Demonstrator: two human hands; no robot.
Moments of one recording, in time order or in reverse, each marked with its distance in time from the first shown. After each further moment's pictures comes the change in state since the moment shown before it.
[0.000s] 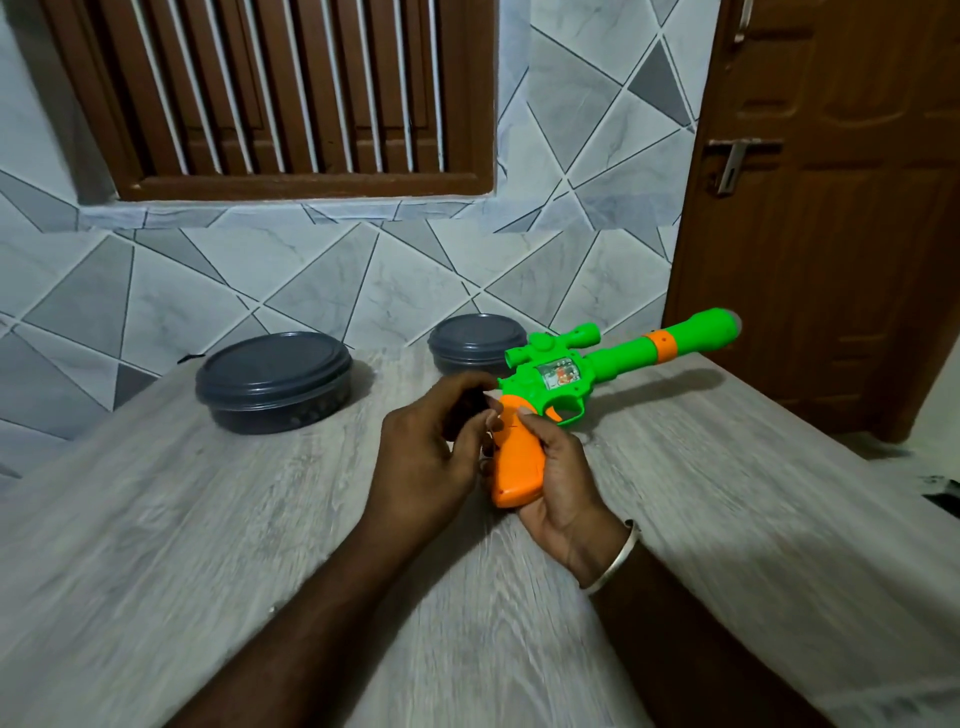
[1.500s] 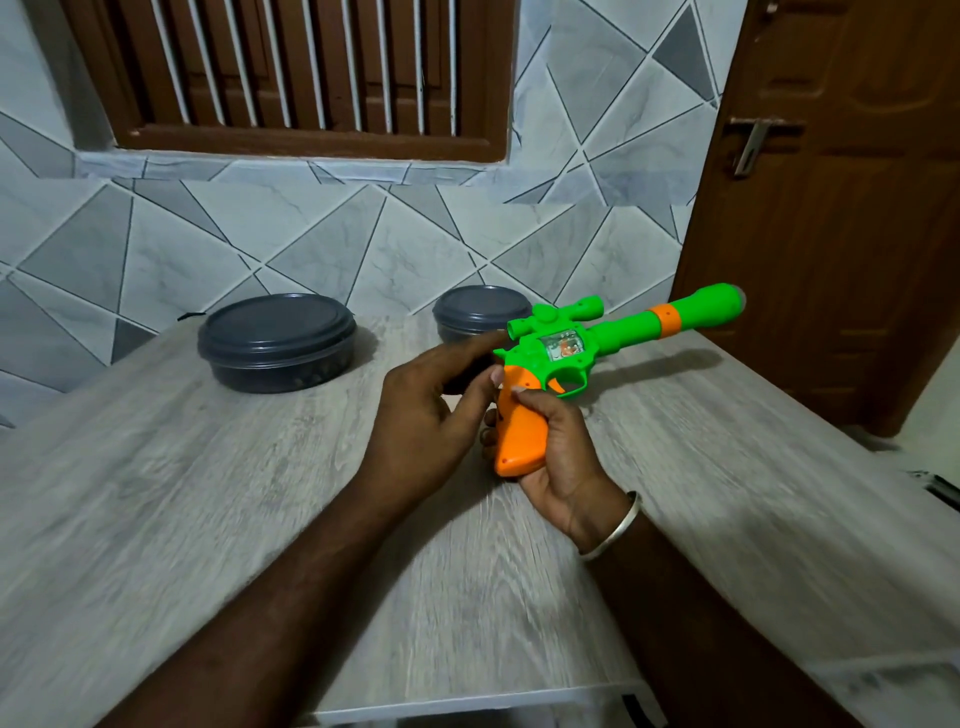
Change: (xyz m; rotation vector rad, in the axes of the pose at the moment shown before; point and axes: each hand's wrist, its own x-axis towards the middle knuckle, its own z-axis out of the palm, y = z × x) left_hand 0.003 -0.003 -0.006 -0.050 -0.007 0.055; right_hand -0.006 -0.002 -0.001 -0.113 -0.008 0.018
